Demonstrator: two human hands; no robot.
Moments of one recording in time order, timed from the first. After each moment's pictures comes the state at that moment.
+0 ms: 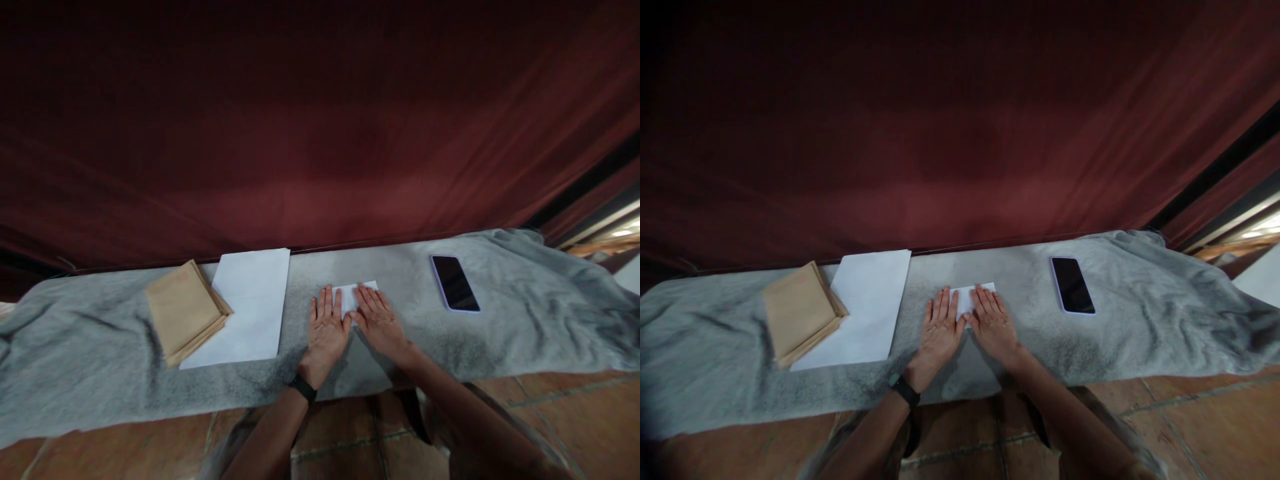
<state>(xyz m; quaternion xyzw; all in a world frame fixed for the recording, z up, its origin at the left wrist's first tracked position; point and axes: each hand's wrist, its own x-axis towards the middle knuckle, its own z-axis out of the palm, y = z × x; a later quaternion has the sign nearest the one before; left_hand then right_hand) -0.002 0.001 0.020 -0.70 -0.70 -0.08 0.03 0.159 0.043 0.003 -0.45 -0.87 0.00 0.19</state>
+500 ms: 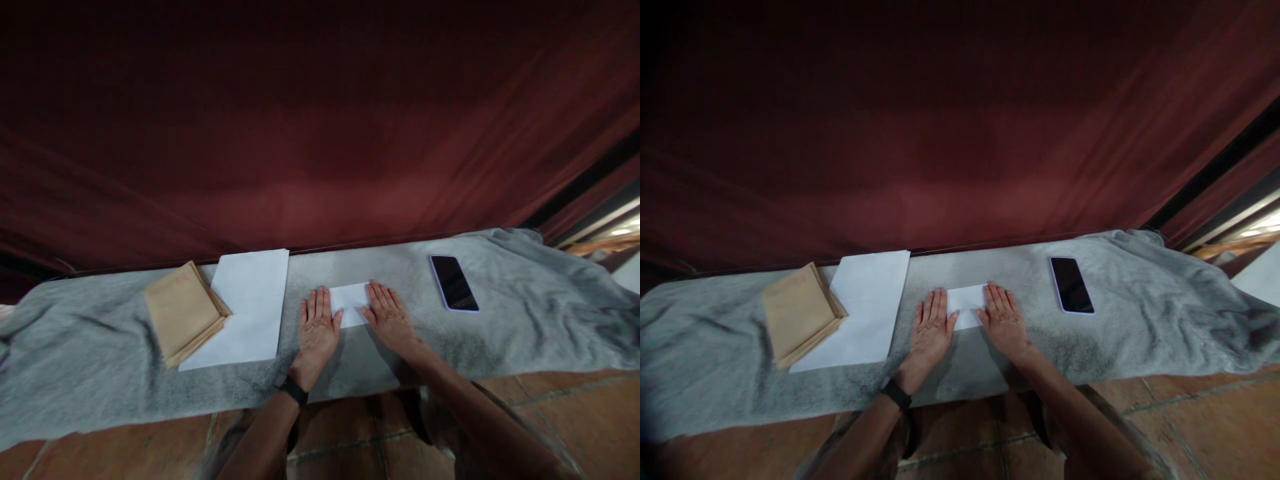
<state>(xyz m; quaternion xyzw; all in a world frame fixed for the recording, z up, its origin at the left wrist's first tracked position) -0.018 -0.002 0.023 -0.69 -0.72 -0.08 0.04 0.183 0.050 0.000 -0.48 -0.85 -0.04 0.19</state>
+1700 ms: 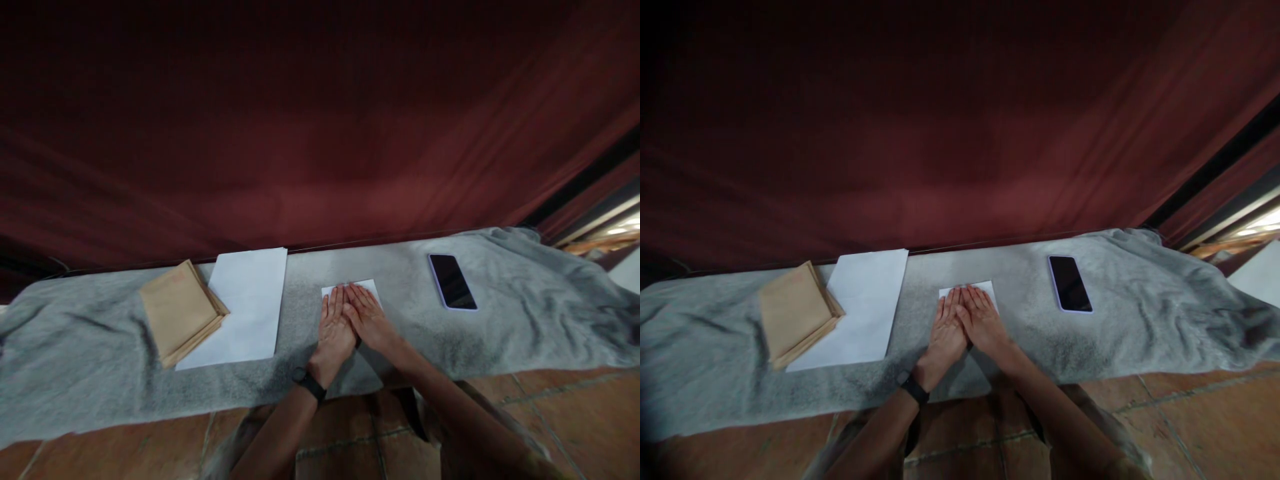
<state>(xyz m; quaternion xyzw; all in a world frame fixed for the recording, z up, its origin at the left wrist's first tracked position) 0.019 0.006 0.013 -0.75 -0.65 -0.09 0.02 0.140 0.048 0.015 -0.45 -0.87 0.09 0.20</state>
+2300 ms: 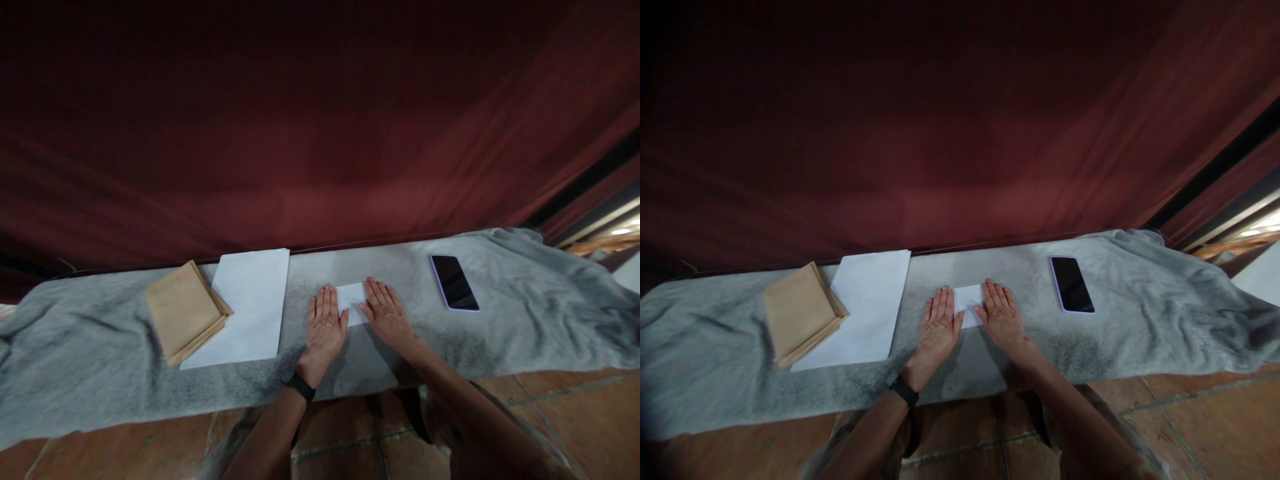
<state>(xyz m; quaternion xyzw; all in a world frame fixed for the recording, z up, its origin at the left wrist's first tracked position) -0.007 0.002 0.021 -0.71 -0.70 -0.09 0.03 0.174 0.056 0.001 -0.49 -0.85 -0.04 0.19</state>
